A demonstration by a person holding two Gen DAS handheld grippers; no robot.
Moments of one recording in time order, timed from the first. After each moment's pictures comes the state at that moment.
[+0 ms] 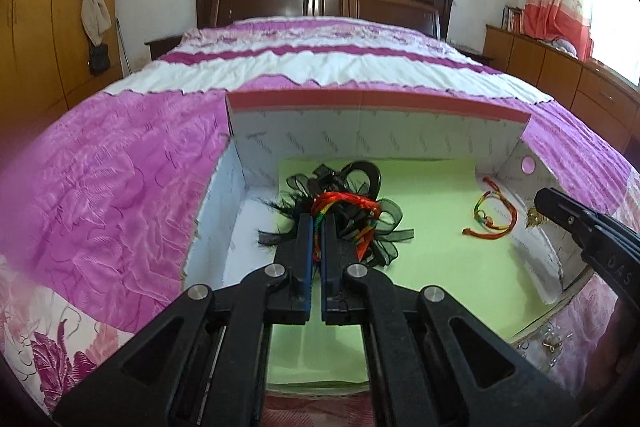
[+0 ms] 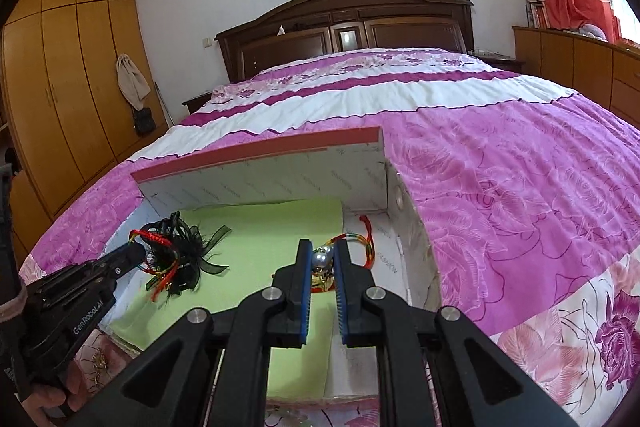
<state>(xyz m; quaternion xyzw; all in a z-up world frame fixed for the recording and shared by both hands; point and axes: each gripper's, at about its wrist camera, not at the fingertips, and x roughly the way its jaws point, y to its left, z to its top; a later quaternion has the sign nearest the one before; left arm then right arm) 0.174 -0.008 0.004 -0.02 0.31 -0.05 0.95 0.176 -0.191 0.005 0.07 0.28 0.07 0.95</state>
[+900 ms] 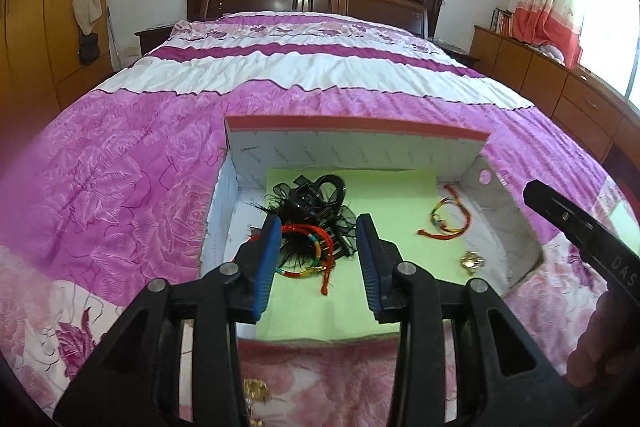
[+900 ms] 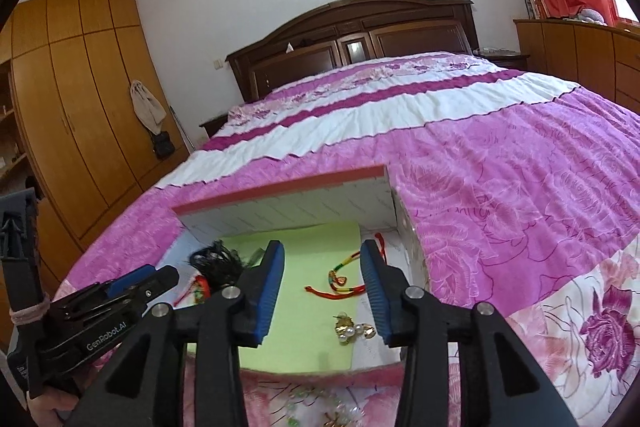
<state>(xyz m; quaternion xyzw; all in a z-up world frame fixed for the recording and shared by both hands) 0.151 -0.005 0.047 -0.04 0.33 -0.08 0.94 0.146 -0.201 0.050 0.12 0.26 0.10 0.95</state>
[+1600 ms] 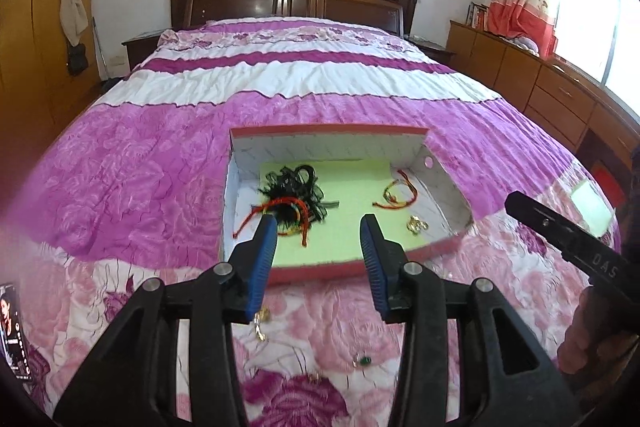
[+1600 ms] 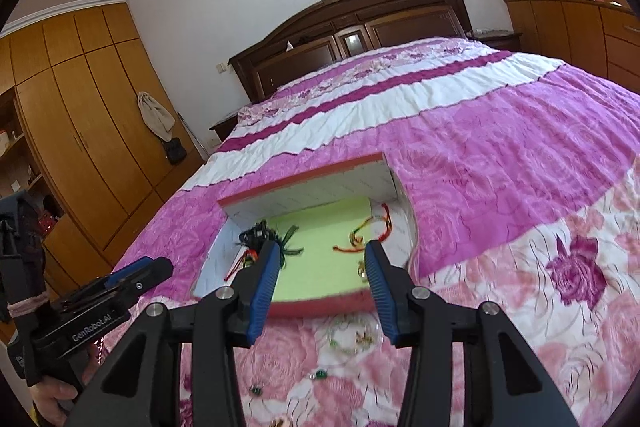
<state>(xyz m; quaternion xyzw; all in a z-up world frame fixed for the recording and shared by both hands) 0.082 0.002 0.092 -0.03 0.33 -0.11 0.94 0.071 -0.211 0.084 0.16 0.29 0.11 0.94</state>
